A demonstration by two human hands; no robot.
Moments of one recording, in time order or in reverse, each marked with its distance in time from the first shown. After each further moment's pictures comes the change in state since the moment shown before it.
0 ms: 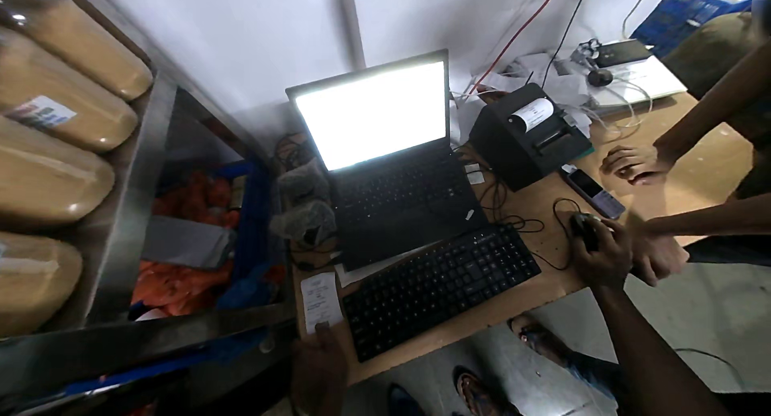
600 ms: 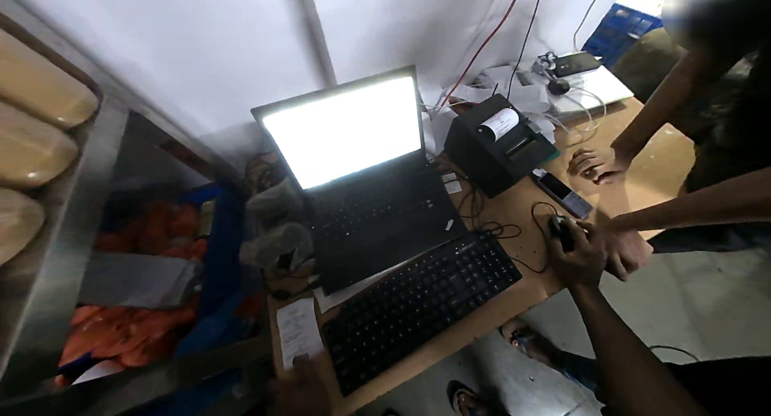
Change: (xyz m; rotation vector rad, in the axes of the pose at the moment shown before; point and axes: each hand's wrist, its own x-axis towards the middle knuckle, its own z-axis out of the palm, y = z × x) left_hand -0.005 -0.003 0.001 0.009 0.034 0.102; right_hand -0.001 0.001 0.003 -0.069 0.038 0.056
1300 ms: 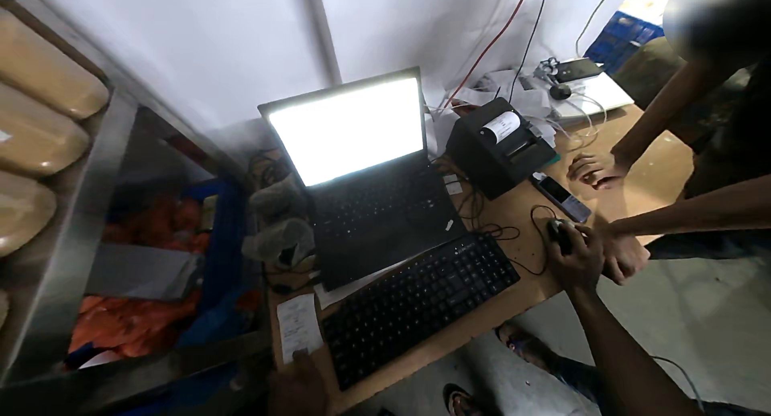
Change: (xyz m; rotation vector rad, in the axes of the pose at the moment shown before) left_hand 0.001 0.002 -0.004 0.004 -0.022 -0.027; right_hand 0.001 -0.002 -0.004 0.009 -0.020 0.004
